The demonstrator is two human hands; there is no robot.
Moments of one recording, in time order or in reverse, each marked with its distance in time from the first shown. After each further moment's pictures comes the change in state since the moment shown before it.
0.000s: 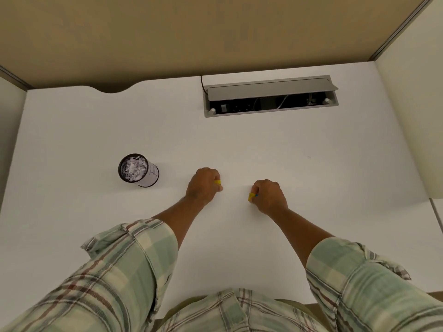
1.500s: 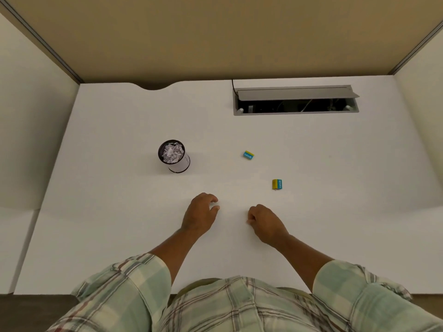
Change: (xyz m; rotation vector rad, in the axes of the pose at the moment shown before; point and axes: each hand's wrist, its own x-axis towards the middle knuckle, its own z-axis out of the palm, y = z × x) left_hand -0.134 -0.104 0.017 -0.156 0.218 0.048; right_hand -0.098 -0.017 0.088 -0.165 -0.119 -0.332
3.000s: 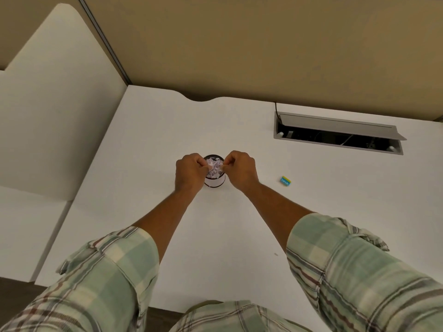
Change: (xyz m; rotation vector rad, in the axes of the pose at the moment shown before) left_hand 0.094 -0.022 -0.172 -0.196 0.414 -0.215; right_hand 0.148 -0.238 -0.081 0.349 0.265 -0.059
